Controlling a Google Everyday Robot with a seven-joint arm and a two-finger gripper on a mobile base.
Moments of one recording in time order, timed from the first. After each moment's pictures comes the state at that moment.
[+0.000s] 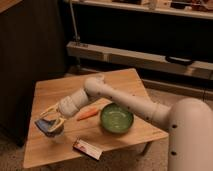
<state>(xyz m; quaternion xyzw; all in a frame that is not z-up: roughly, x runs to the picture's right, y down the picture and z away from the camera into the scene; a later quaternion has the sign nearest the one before) -0.261 0.143 0.640 -0.27 -0.68 -0.14 0.66</state>
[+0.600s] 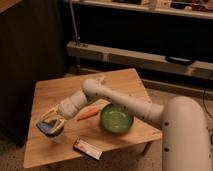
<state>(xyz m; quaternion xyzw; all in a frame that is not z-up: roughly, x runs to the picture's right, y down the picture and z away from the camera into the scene) -0.266 0.155 0.662 -0.31 -0.68 -0.15 0.65</state>
